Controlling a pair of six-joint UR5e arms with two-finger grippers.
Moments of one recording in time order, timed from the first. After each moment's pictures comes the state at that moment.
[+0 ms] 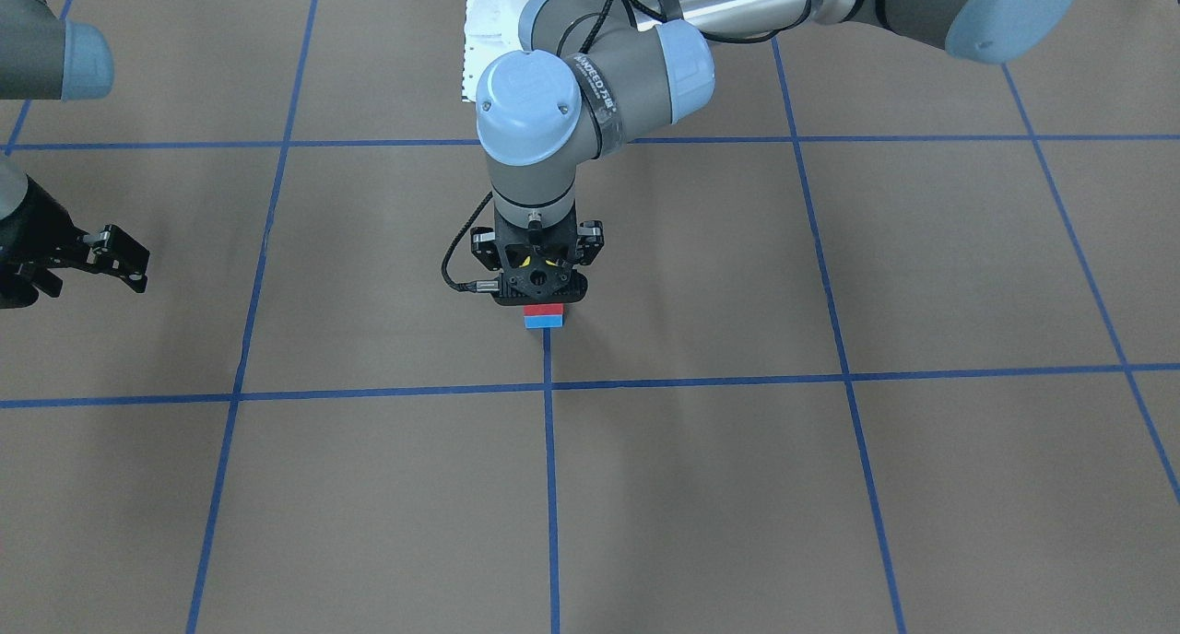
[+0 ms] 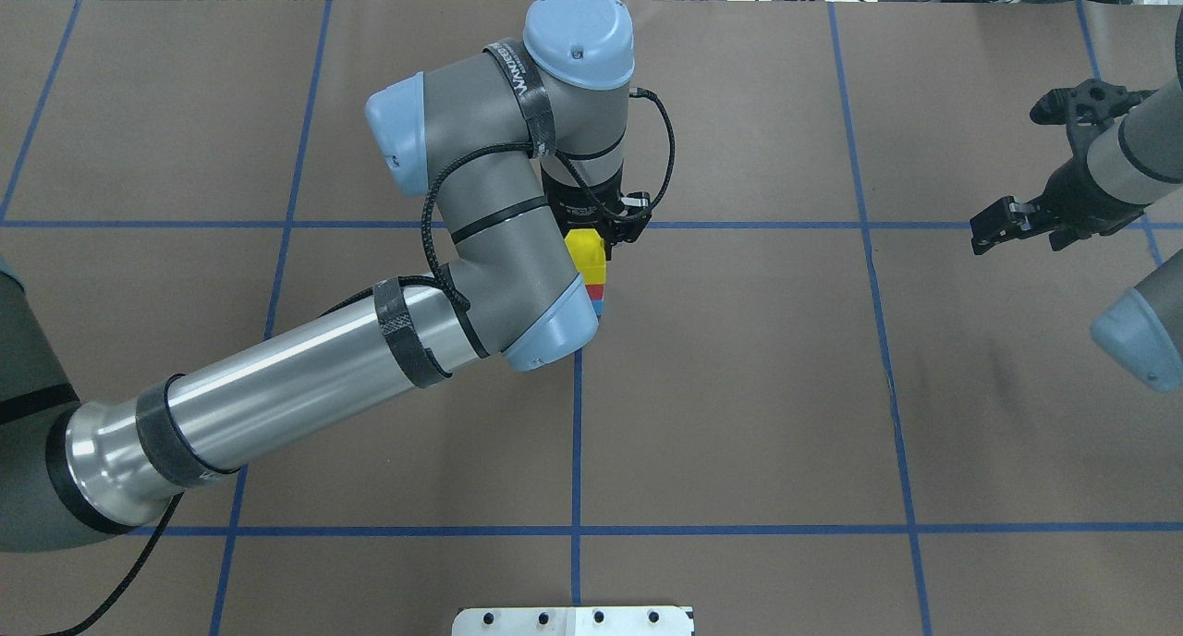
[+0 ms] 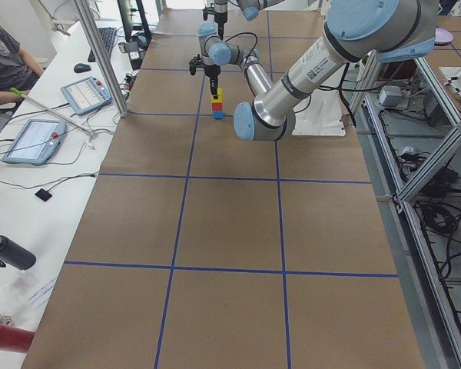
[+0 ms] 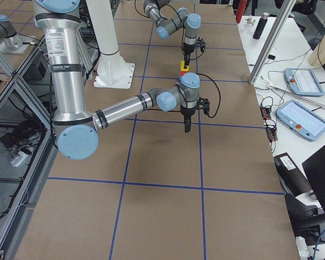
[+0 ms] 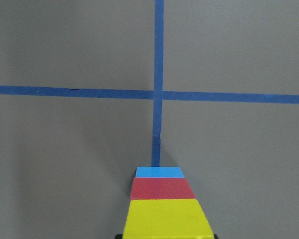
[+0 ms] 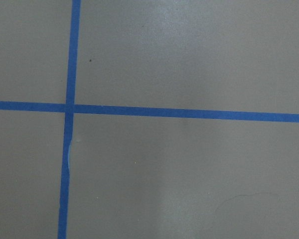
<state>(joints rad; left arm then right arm) -0.62 -2.64 -1.31 -1.44 -2.05 -1.13 1.03 -1.47 1.83 -1.45 2.16 0.68</state>
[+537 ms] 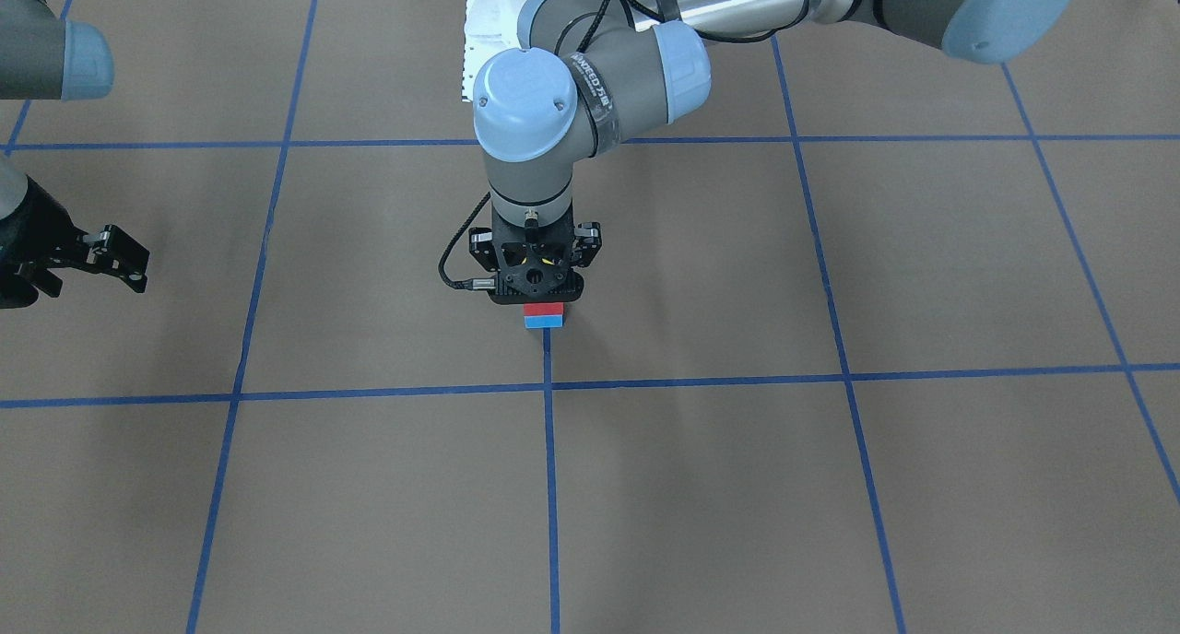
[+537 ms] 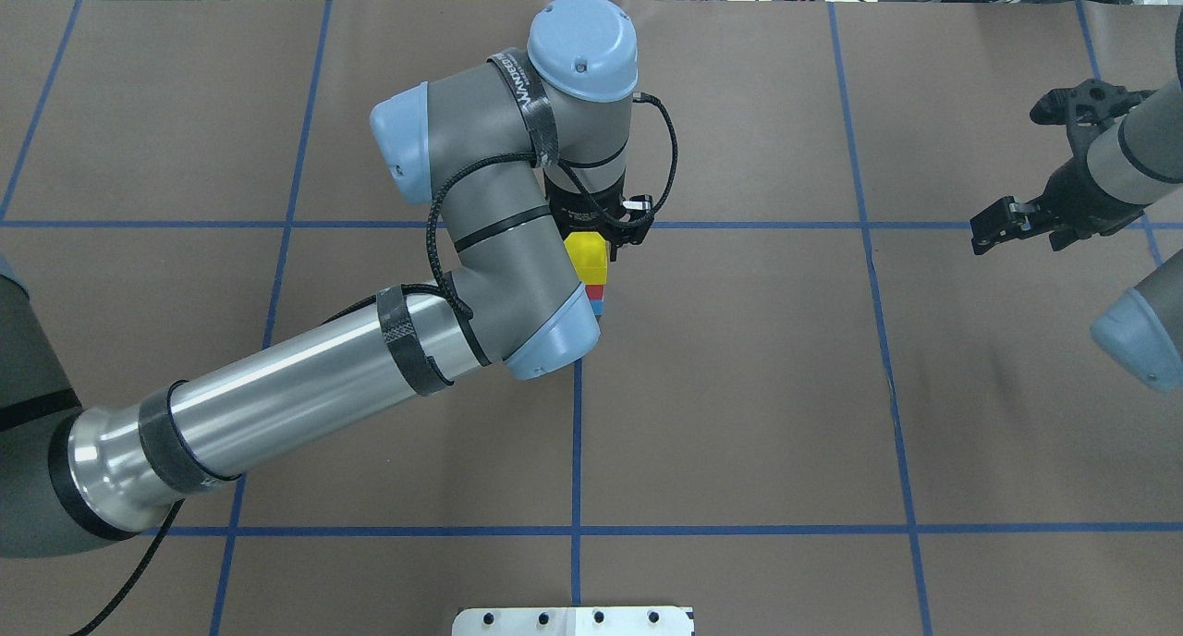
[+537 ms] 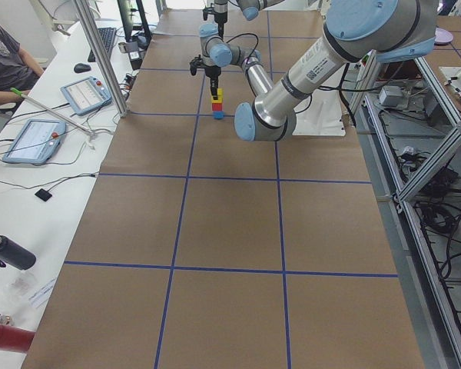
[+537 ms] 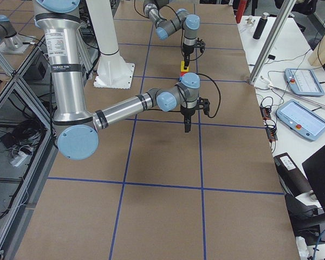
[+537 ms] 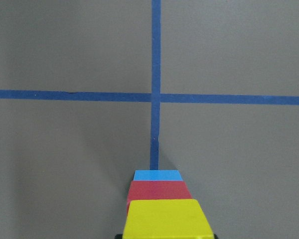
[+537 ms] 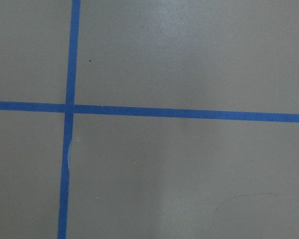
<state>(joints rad) -0.61 -2.63 -1.31 -1.46 -2.02 -1.13 1.03 -1.47 1.83 -1.45 2.16 0.68</state>
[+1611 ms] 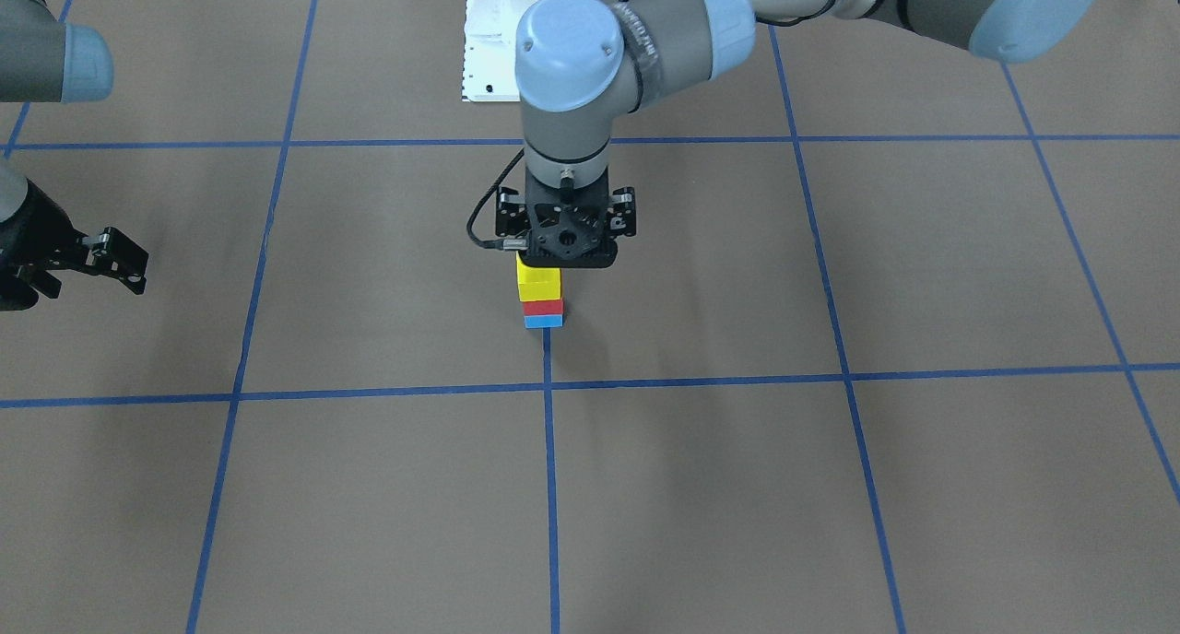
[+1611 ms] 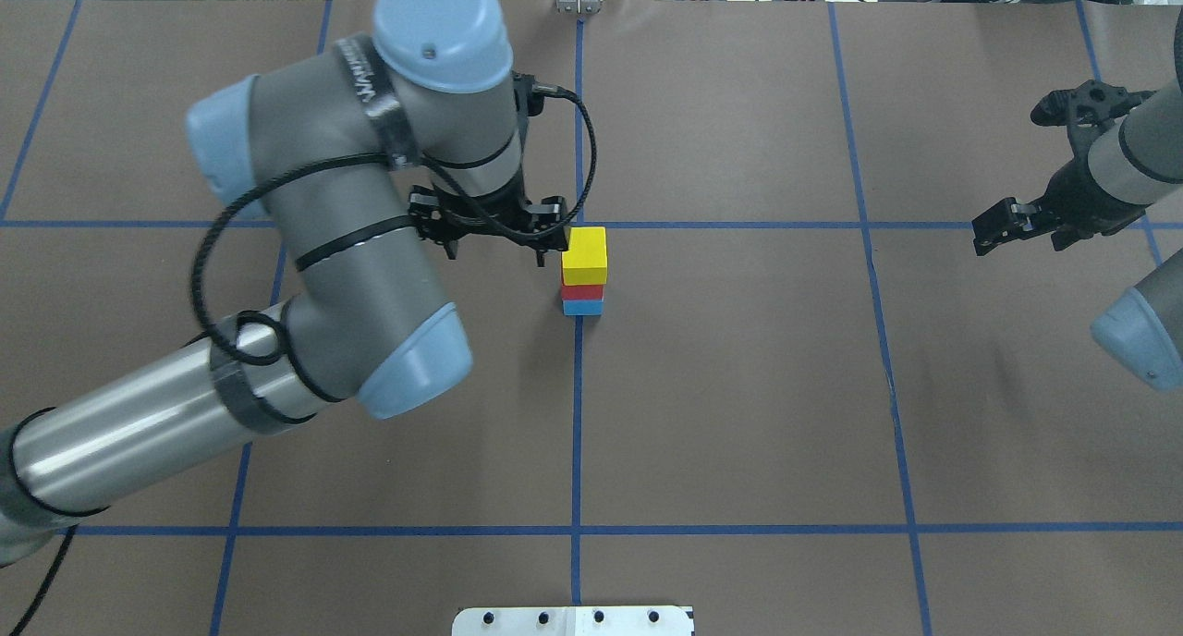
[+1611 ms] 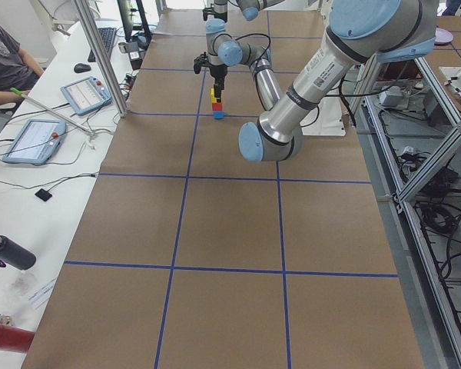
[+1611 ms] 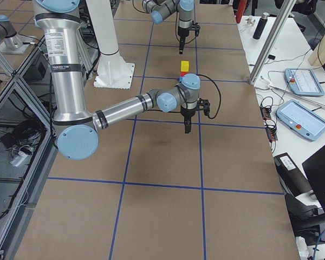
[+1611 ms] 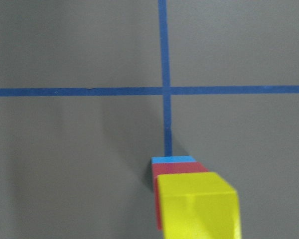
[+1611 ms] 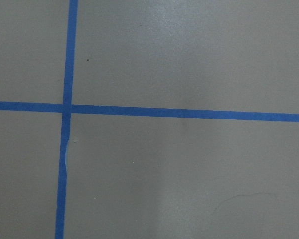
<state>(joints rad) -0.67 -2.36 -1.78 -1.24 -2.03 -0.94 1.03 -1.47 1.82 -1.45 2.16 0.66</state>
